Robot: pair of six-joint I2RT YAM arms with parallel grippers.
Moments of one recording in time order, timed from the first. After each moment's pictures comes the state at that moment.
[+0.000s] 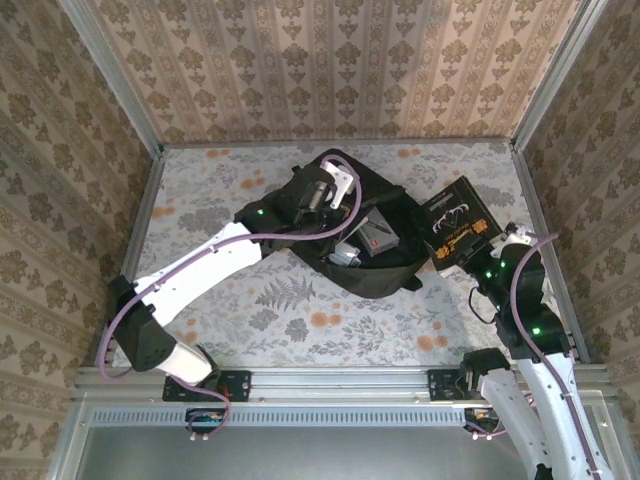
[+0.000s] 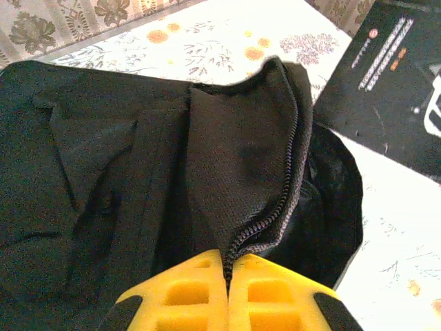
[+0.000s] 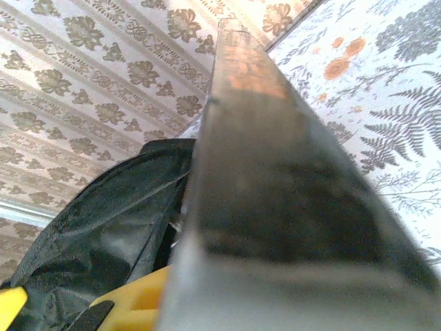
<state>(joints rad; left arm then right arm) -0.91 1.50 1.43 -0.54 -0.04 -0.22 0.11 0.49 0.69 -0.56 -0.01 0.82</state>
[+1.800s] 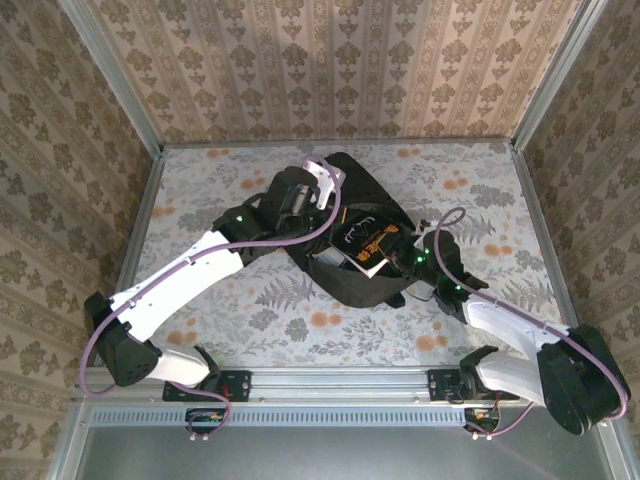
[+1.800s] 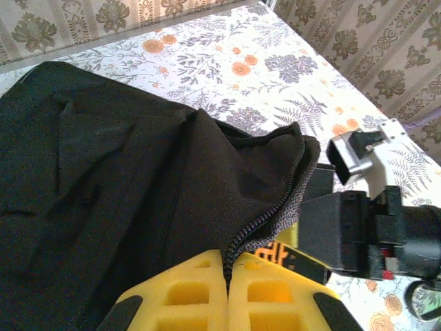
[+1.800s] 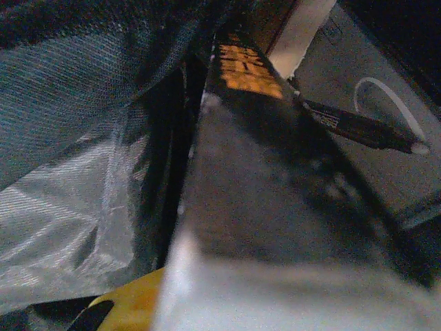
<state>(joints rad) -0.90 1.39 1.40 -0.56 0.00 -0.28 0.45 1.14 0.45 0.33 -0.20 1.26</state>
